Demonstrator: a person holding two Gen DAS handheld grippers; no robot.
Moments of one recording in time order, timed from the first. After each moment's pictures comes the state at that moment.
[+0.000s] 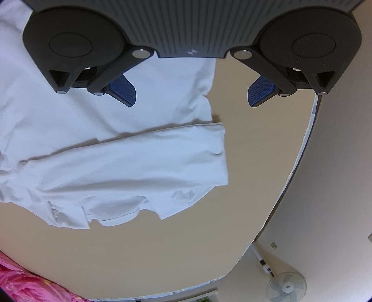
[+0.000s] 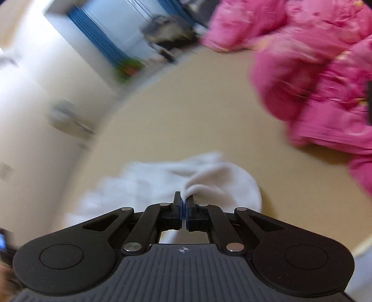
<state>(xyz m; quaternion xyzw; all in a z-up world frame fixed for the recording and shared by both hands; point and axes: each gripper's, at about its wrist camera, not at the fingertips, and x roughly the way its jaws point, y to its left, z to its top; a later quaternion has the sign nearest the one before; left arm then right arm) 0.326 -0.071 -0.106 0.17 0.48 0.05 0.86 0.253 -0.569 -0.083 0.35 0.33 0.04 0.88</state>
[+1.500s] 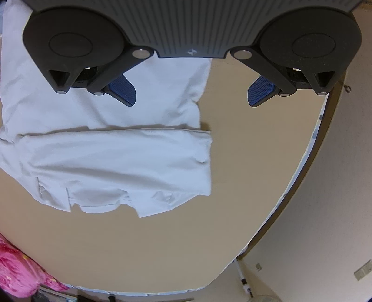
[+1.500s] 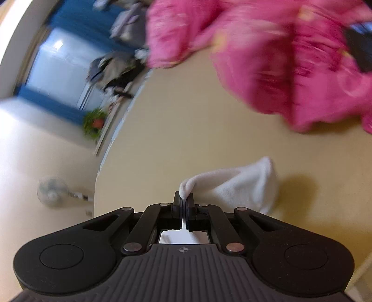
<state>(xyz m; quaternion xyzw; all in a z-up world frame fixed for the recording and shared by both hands) 0.332 -0.030 -0.095 0.09 0.50 0.09 0.86 0.336 -0.579 -0.091 0.49 0.30 -0.09 0.81</state>
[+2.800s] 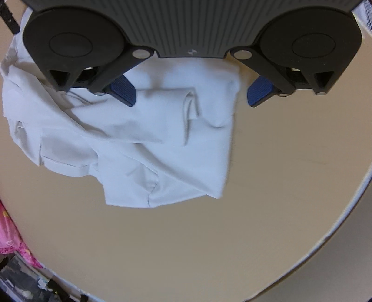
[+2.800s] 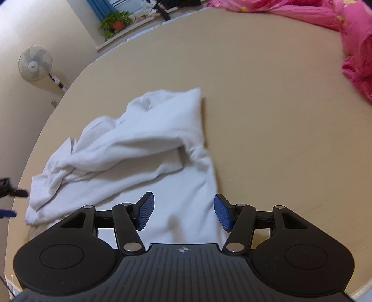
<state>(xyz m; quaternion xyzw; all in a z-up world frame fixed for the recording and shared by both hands) 0.489 0.039 -0.177 -0.08 0.57 0.05 0.82 0.369 -0.365 -0.171 0.24 0.45 -0.03 0.86</state>
